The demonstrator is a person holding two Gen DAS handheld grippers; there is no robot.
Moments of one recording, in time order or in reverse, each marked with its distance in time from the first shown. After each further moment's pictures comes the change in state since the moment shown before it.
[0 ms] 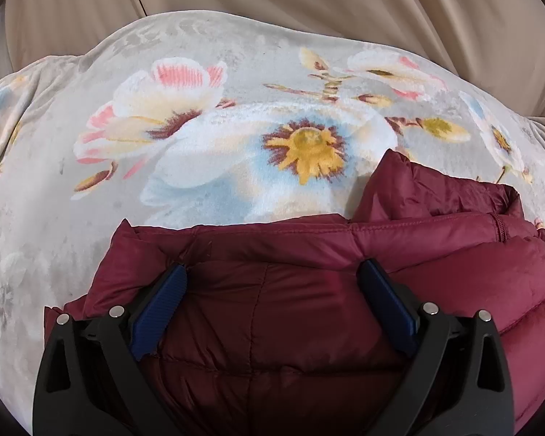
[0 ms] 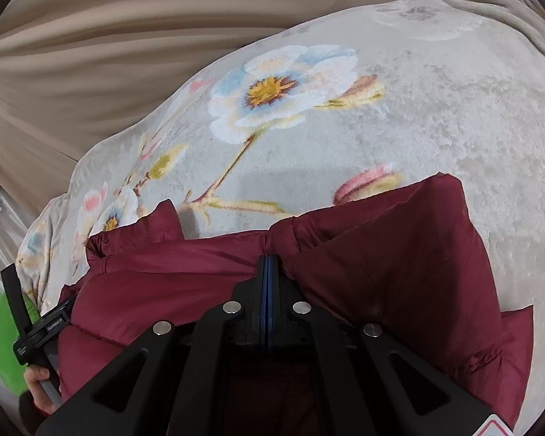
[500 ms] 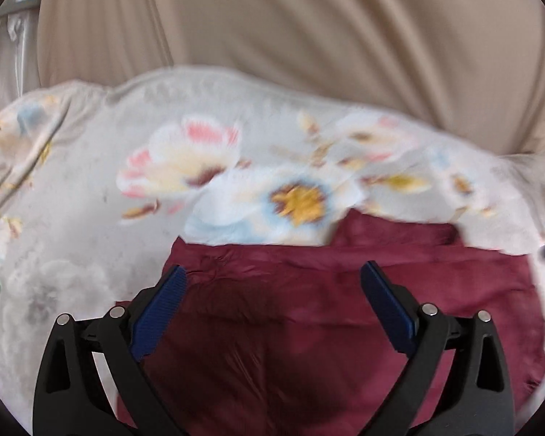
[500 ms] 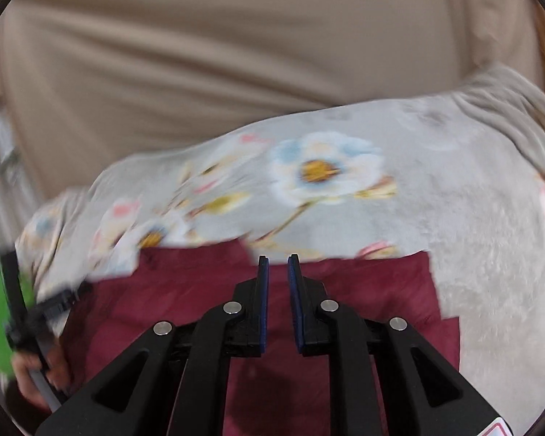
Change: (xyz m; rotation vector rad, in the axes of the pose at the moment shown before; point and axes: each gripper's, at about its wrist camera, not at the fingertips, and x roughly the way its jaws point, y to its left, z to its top) left arm -0.107 0.011 -0.001 -0.032 -0.172 -0.064; right arm -0.099 0.094 -0.013 -0.257 -0.103 -0.016
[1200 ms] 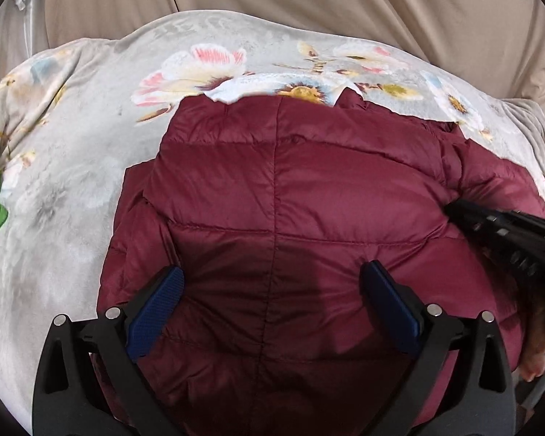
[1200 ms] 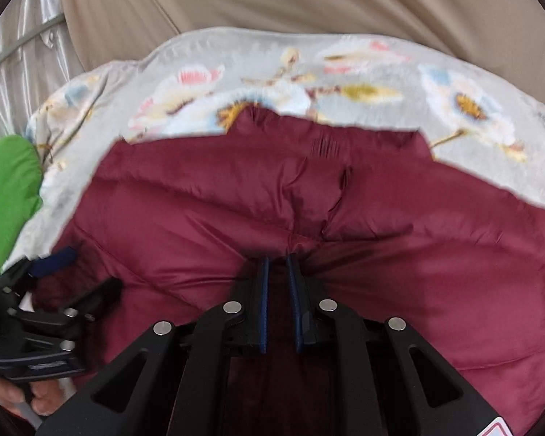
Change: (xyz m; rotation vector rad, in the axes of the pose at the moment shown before) left arm -0.011 -0.002 -0.095 0.021 0.183 0.058; right arm 0.096 0.111 -0.071 -0.253 0.224 0.028
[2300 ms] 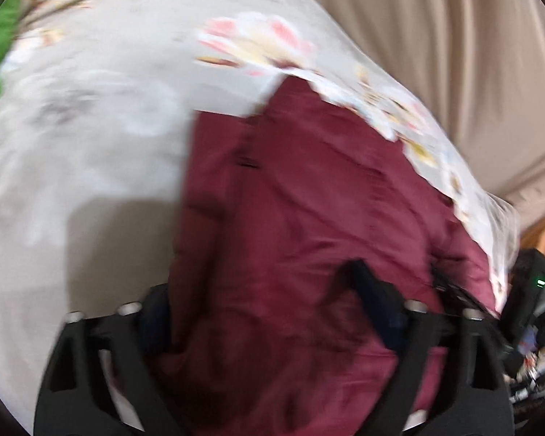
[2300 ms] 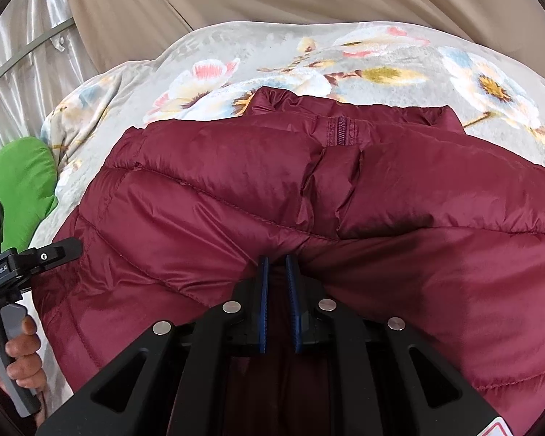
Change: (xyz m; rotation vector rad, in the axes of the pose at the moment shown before) left arm -0.002 0.092 -0.002 -0.387 0.077 -0.242; right arm 0.013 -0.001 -0.004 0.045 0.006 0.117
